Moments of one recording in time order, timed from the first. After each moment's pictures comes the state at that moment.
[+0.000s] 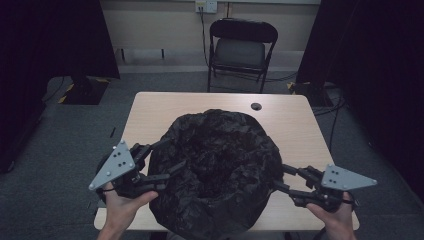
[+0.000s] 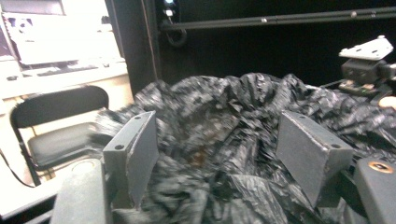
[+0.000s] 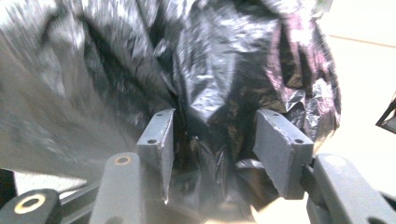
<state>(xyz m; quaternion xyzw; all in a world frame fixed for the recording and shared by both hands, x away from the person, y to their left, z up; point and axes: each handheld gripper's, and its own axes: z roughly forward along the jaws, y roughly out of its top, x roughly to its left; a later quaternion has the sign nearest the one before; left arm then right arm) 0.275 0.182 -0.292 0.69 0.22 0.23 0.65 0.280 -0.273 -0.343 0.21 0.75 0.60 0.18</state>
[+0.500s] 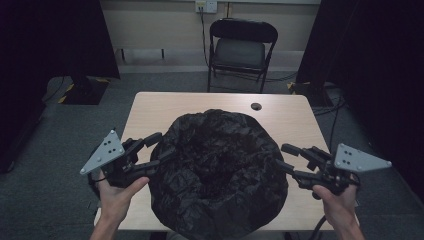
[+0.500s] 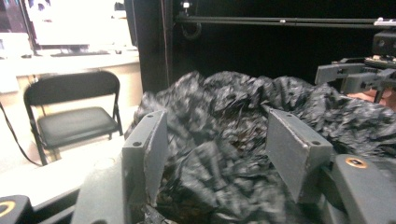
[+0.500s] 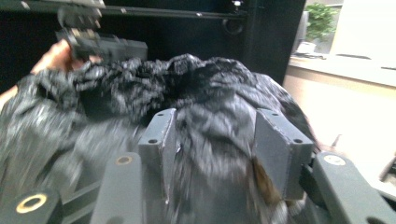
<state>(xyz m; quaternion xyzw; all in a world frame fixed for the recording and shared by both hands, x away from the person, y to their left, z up) 0.299 0.198 -0.300 0.68 0.27 0.20 0.65 0.300 -0.265 -0.299 0.18 0.71 0.65 0.17</state>
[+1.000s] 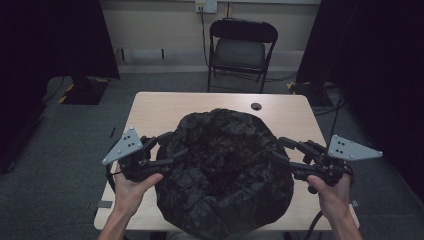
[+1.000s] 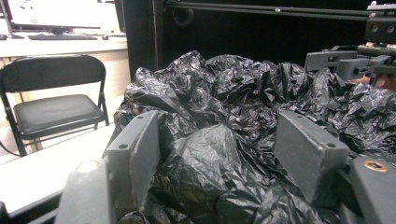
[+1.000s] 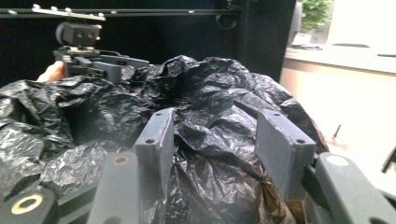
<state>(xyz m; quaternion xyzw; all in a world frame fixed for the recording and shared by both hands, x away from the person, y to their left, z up) 0.318 0.172 -0.310 0.70 0.26 0.18 0.64 0.316 -0.263 -0.300 0.21 0.71 0.65 0.17</state>
